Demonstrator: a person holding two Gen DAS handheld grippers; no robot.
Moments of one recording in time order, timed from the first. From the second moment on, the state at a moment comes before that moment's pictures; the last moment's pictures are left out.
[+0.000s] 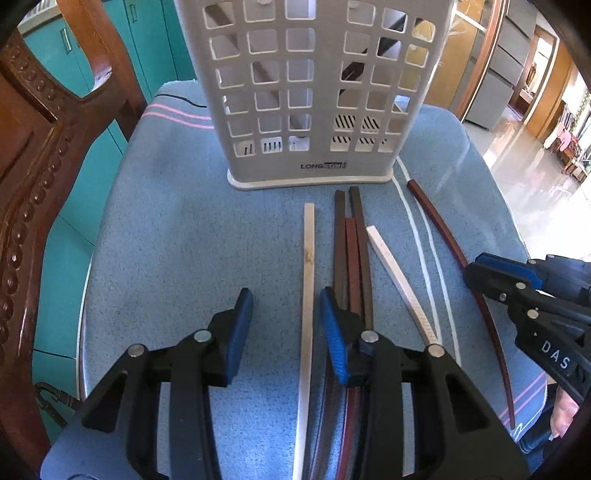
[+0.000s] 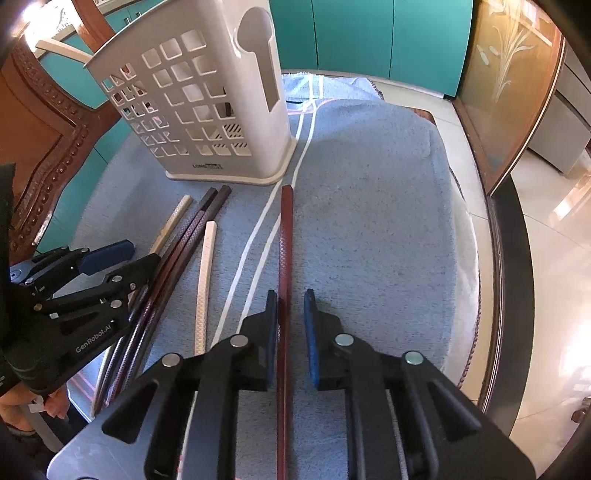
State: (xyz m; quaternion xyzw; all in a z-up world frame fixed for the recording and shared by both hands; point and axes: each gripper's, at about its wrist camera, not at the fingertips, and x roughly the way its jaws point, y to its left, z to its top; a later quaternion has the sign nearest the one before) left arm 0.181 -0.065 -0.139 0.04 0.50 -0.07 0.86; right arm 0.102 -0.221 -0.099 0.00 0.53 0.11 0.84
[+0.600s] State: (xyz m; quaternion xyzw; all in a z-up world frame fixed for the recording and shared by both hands) left arm 0.172 -0.071 -0.130 0.04 0.50 -0.10 0.86; right arm 0.095 -0.210 -0.097 0.00 0.52 0.15 0.84
